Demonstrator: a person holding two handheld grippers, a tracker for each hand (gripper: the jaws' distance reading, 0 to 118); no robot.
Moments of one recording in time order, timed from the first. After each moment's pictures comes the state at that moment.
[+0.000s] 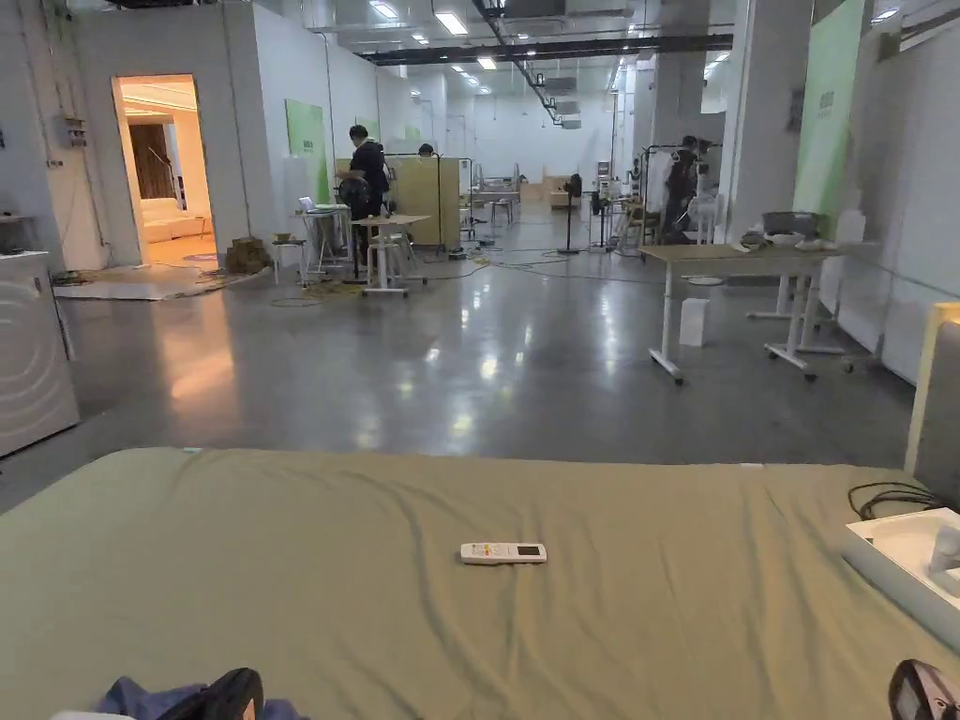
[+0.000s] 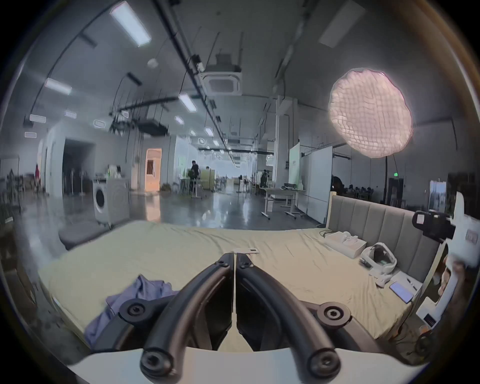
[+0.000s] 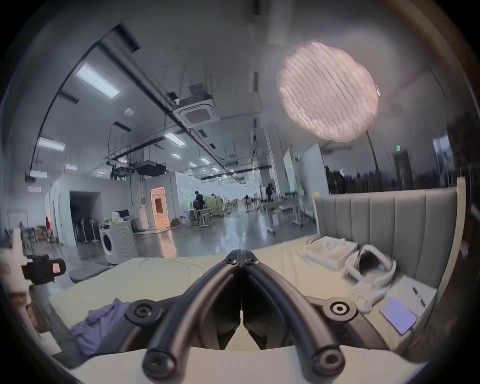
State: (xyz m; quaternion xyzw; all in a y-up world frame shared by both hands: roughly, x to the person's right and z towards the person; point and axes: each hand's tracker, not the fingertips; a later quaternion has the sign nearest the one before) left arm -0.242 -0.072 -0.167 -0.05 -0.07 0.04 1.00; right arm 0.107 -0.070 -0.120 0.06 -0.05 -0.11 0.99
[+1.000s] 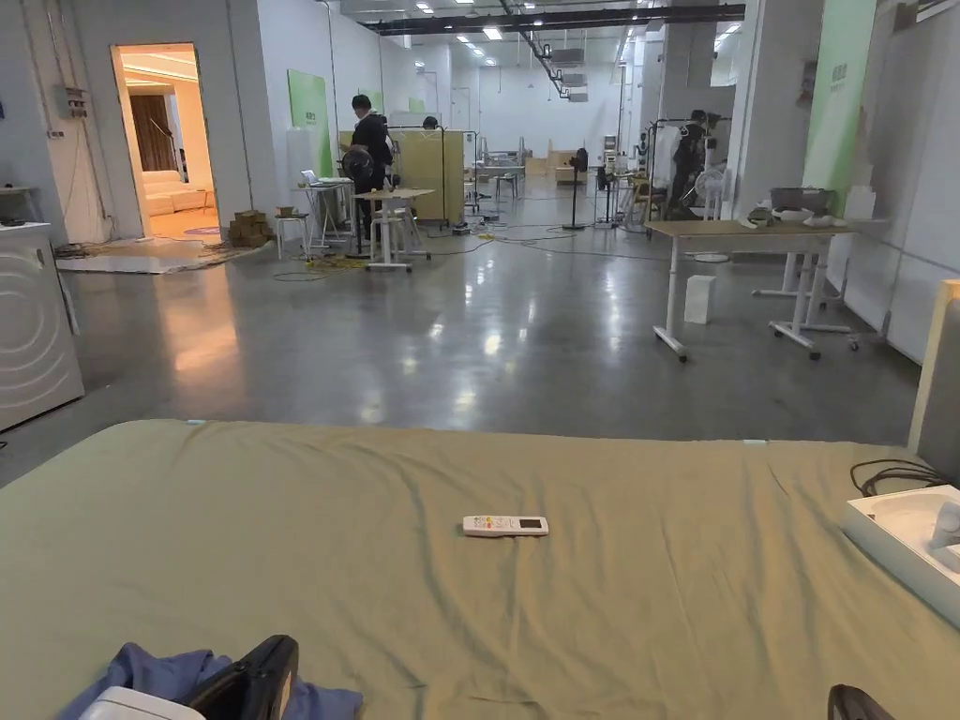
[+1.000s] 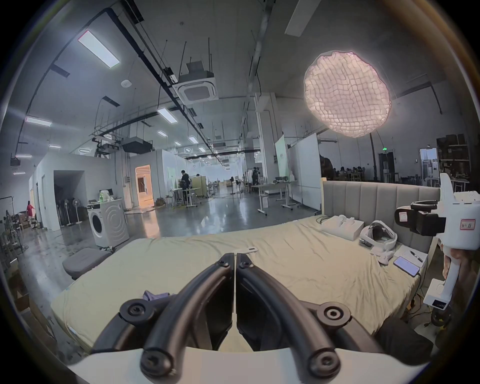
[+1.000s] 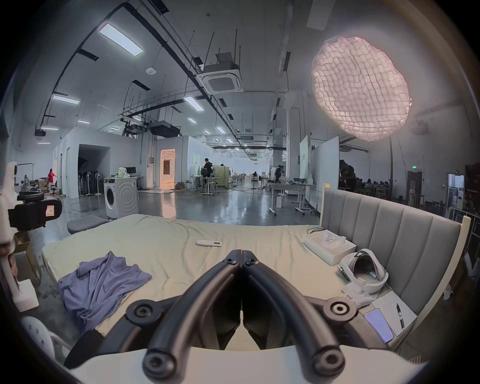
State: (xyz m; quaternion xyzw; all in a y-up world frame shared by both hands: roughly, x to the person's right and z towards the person) left arm -0.251 -0.048 -0.136 -0.04 -0.11 -0.04 0.99; right arm 0.084 -0.084 -0.131 -0.04 -0.02 0.03 1.00
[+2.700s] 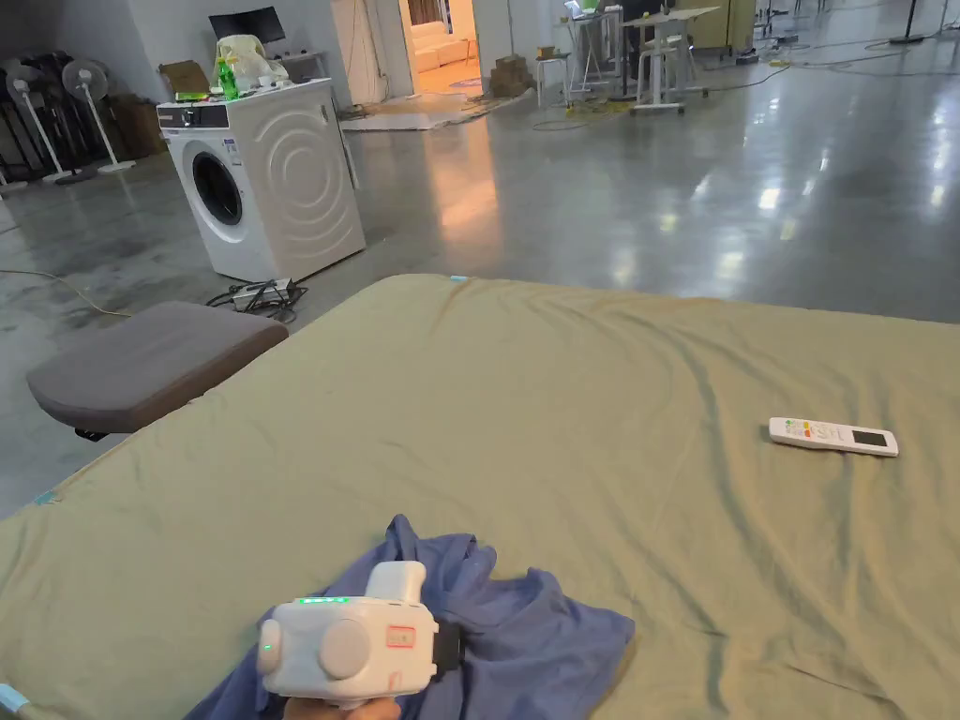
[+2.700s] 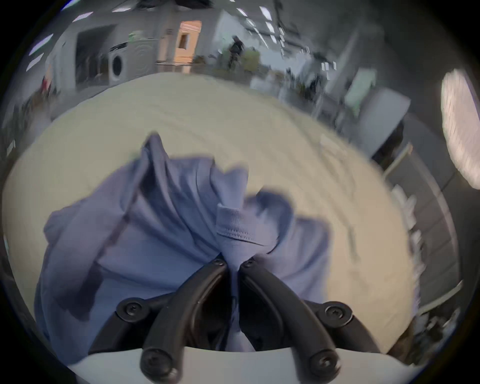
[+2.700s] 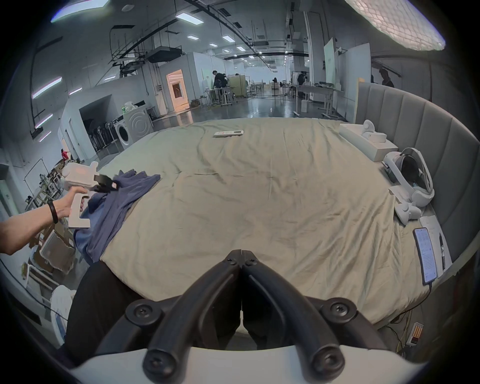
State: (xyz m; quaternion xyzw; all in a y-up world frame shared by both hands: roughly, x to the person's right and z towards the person) left arm -0.461 -0.275 -0.456 -0.41 -0.02 0.19 0.89; right arm 0.098 -0.213 -0.184 -0.34 0.06 -0.03 0.94
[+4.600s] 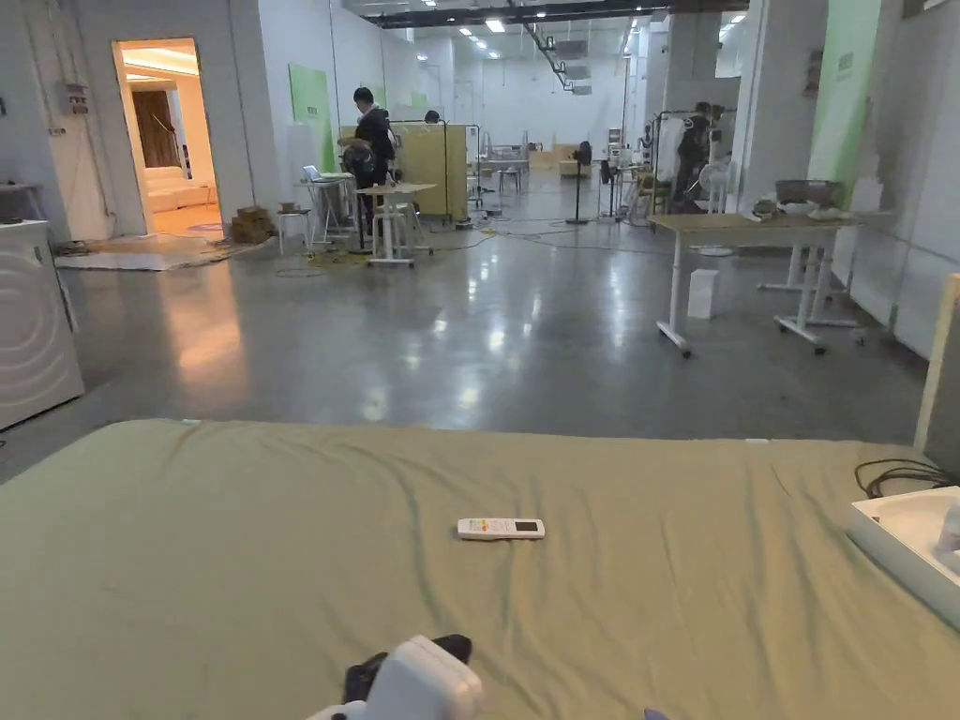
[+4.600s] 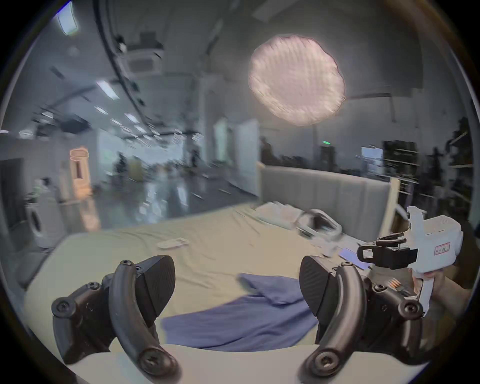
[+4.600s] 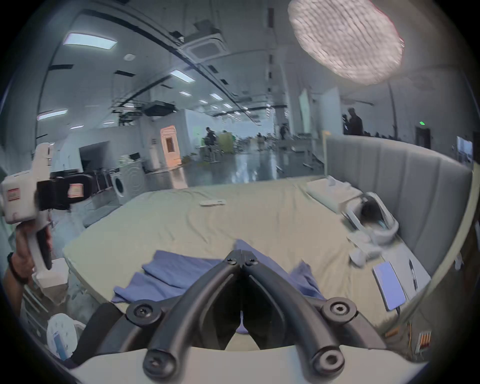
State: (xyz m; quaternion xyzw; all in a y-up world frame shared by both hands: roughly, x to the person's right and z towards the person) left arm -0.181 -0.046 -0.208 -0.09 -0.30 -0.04 0.95; right arm 0.155 -0.124 -0.115 -0.16 0.02 -0.05 0.99
